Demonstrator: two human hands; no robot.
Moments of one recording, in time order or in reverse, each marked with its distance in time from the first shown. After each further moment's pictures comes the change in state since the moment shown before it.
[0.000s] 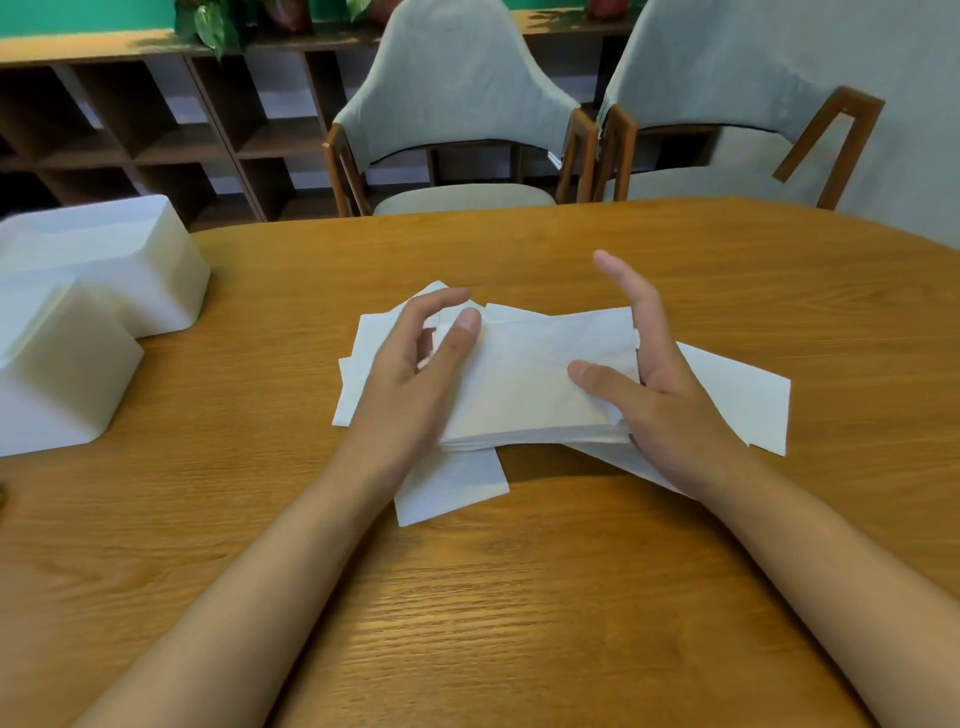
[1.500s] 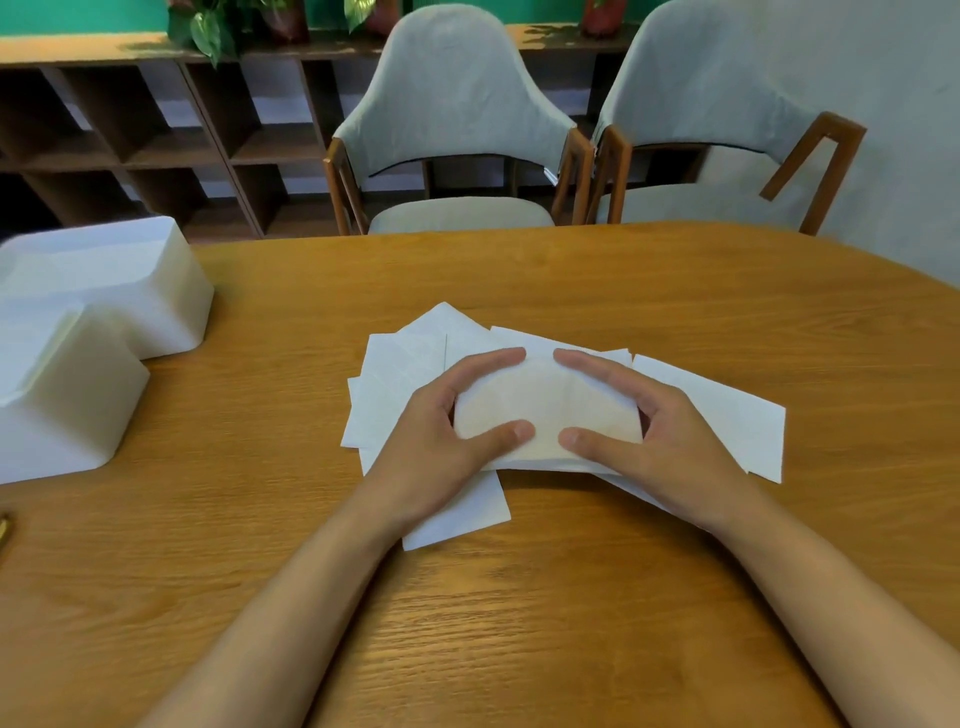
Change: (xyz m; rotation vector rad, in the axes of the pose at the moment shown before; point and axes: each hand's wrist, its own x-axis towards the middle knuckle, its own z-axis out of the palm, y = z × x) left_hand 0.000 -0.010 -0.005 0.094 -0.267 0.072; right_hand -0.008 -0.006 -0.005 -0.035 -0.065 0.164
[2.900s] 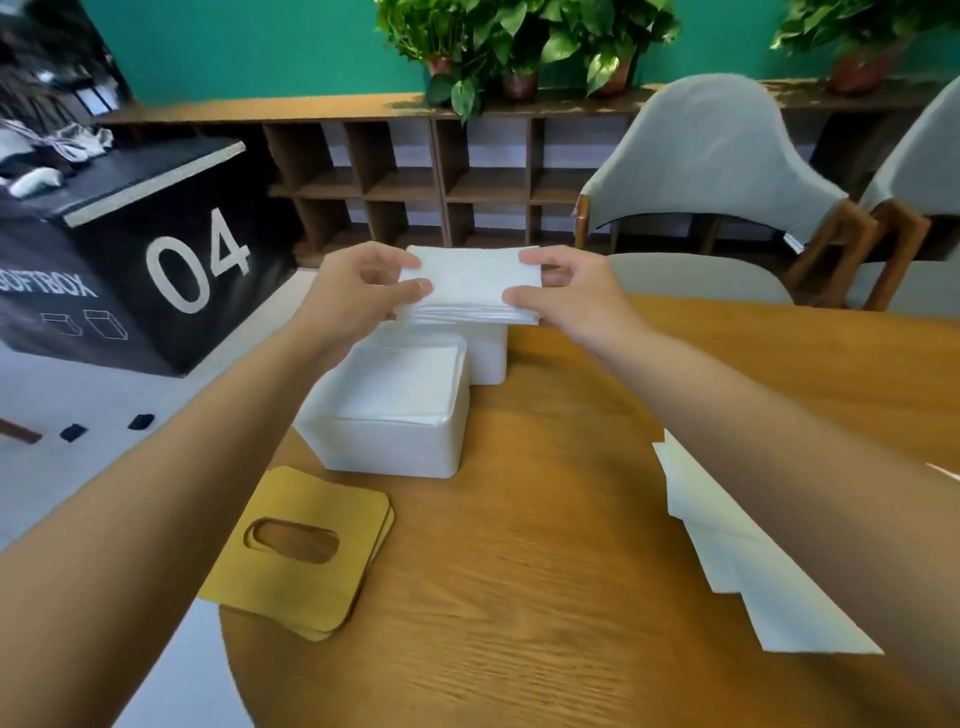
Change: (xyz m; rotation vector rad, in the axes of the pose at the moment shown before) left_hand -0.022 0.019 -0.370 0.252 0.585 -0.155; right_hand 0.236 -0.158 0.267 0.029 -0.003 -0.081
